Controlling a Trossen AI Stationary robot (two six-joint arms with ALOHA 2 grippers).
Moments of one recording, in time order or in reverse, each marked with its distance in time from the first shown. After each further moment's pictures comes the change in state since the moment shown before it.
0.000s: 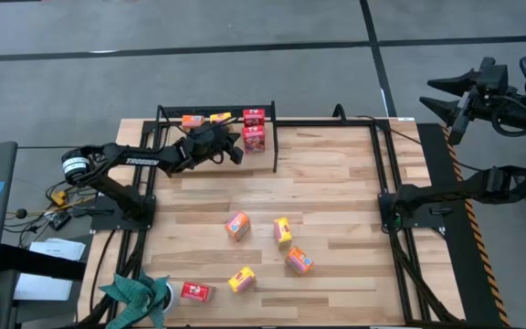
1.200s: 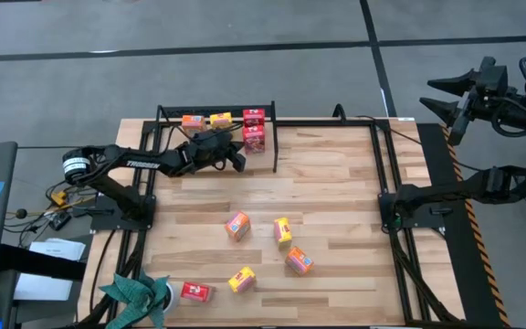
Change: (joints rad) left arm -0.066 0.003 0.001 -0.034 0.035 -0.102; right arm 0.000 0.000 0.000 -0.004 0.000 -0.027
